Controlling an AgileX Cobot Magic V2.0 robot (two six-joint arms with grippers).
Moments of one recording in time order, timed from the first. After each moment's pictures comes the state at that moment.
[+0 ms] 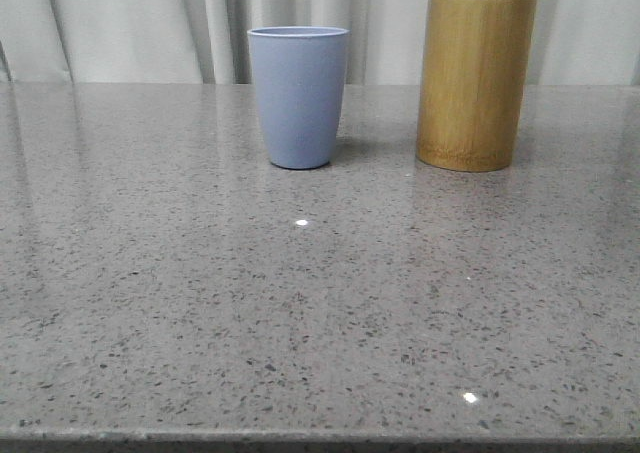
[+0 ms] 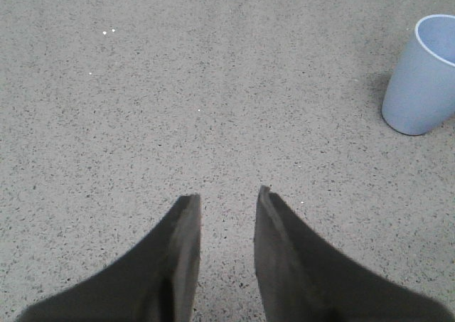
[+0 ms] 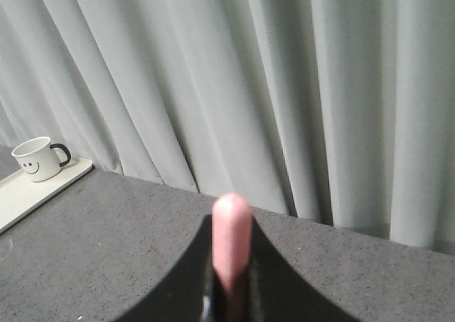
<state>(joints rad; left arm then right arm) -0.19 0.71 -0.82 -0.05 0.72 -0.09 0.53 1.57 -1.66 0.23 0.24 0.05</state>
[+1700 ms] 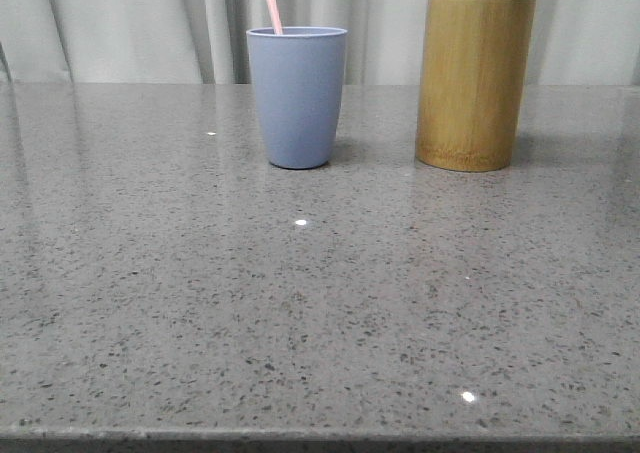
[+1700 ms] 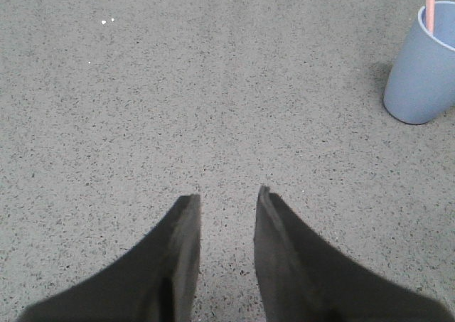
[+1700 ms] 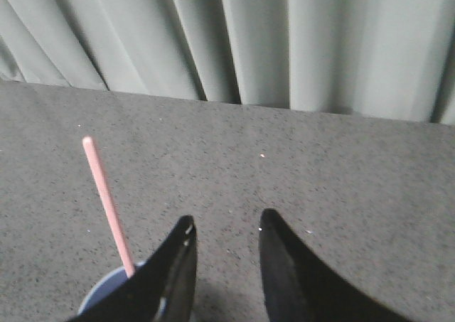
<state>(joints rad) -0.19 0.69 -0.79 -0.05 0.72 -0.09 0.38 1.41 -1.34 0.22 0.33 0.05</state>
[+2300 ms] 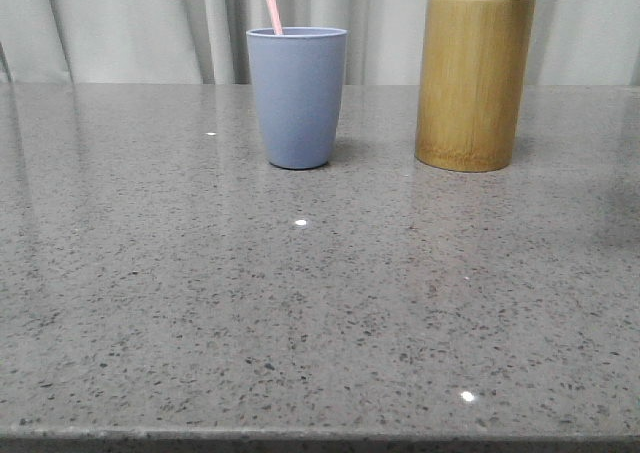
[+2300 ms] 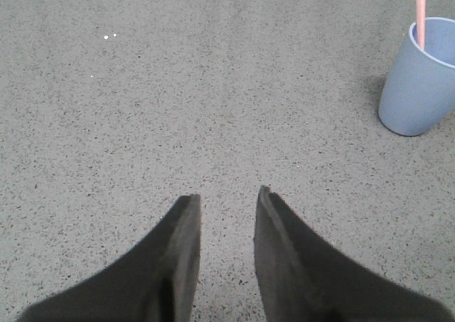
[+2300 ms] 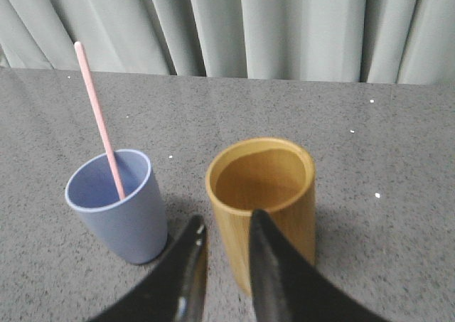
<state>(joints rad) -0.19 0.67 -0.78 -0.05 0.70 -0.09 0.35 0.90 -0.79 0.18 0.21 0.05</state>
